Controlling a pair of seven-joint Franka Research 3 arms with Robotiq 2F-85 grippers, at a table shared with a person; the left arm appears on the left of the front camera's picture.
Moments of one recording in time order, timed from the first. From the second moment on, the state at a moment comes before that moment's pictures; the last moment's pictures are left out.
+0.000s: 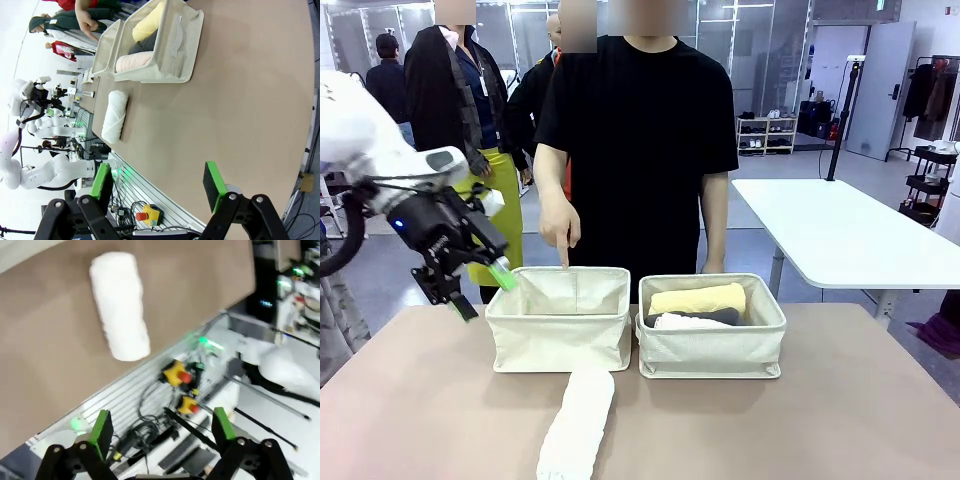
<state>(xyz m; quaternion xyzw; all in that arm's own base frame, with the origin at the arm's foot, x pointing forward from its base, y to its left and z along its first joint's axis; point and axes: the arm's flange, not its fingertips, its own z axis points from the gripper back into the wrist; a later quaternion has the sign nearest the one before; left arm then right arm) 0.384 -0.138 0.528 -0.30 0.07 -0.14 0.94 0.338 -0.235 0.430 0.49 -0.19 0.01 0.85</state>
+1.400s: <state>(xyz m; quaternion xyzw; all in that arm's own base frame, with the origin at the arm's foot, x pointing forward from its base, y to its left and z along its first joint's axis) 0.337 -0.241 0.451 -0.15 0.01 -0.09 0.99 0.338 -0.235 0.430 0.49 -0.19 0.01 0.85</state>
